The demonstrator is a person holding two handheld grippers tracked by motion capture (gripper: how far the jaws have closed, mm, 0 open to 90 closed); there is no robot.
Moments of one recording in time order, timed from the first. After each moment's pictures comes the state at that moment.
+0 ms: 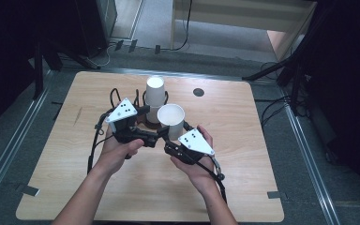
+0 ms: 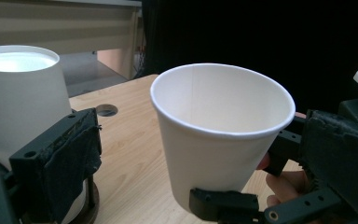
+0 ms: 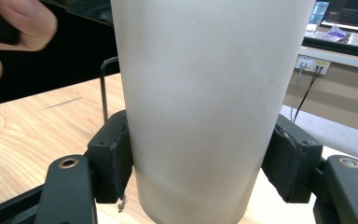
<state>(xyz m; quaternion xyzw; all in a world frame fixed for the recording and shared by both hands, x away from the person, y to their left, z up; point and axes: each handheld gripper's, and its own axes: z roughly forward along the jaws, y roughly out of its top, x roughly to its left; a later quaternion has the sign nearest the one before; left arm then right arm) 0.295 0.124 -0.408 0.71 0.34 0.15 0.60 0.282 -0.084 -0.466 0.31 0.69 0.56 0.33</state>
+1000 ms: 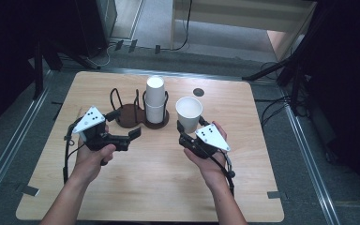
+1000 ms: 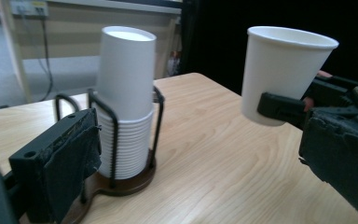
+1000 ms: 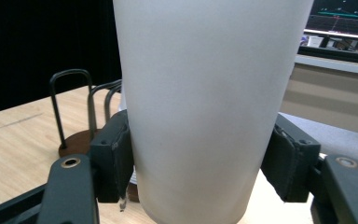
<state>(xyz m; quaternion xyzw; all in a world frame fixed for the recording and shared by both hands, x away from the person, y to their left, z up) 0.271 0.192 -0.428 0.67 0.39 0.20 0.59 0.299 -0.119 -0.463 0.35 0.66 0.56 0.36</state>
